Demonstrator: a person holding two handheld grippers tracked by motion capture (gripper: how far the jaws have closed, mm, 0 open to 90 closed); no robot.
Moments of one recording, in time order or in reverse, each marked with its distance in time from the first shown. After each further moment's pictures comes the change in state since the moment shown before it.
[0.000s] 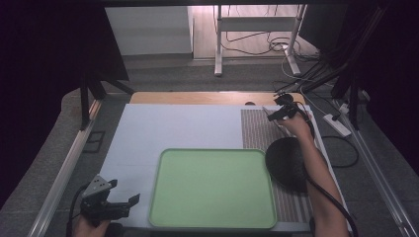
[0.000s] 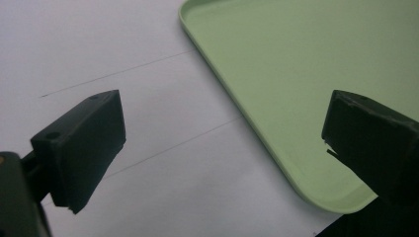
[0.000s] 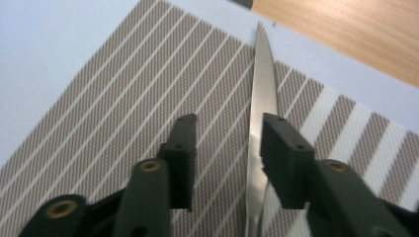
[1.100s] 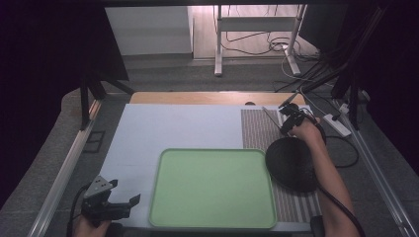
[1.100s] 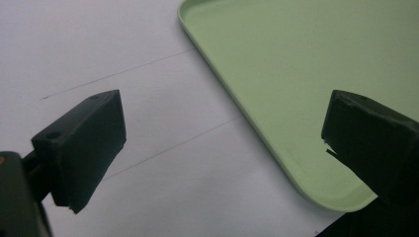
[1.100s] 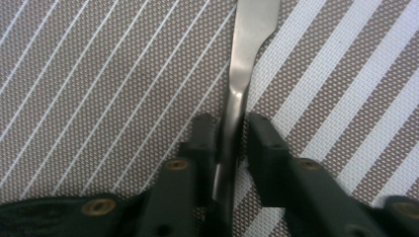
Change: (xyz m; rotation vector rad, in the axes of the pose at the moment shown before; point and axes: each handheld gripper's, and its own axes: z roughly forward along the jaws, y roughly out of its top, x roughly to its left) left arm -0.002 0.000 0.001 0.007 0.009 0.018; right arm -0.010 -0.029 -0.002 0.282 -0.010 -0.034
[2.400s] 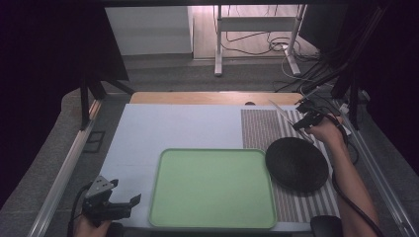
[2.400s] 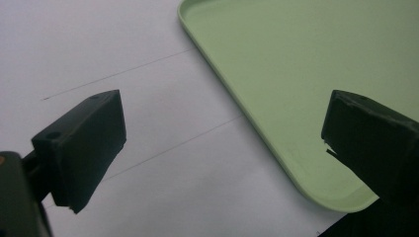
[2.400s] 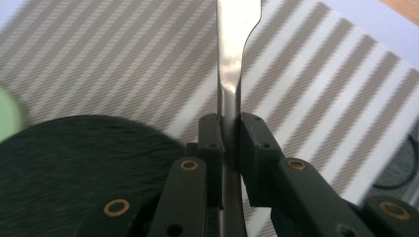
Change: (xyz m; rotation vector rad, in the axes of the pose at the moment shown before) left arm -0.002 0.001 0.001 0.006 0.008 0.009; right arm -0.006 -0.035 -0.061 -0.140 -0.001 -0.057
